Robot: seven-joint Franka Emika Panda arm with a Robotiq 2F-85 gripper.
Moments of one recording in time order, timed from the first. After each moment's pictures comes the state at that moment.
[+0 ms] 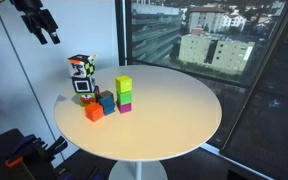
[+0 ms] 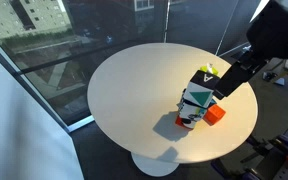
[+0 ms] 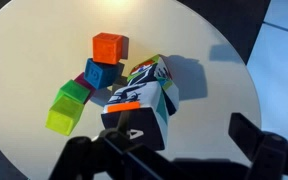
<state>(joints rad) 0.10 -0.53 0.35 -2.52 -0.02 2.13 0.36</state>
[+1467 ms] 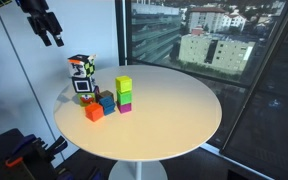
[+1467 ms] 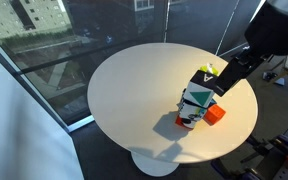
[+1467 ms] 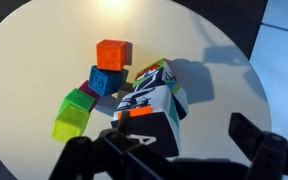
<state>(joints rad) 0.10 -0.51 0.30 -2.52 -0.02 2.12 0.37</state>
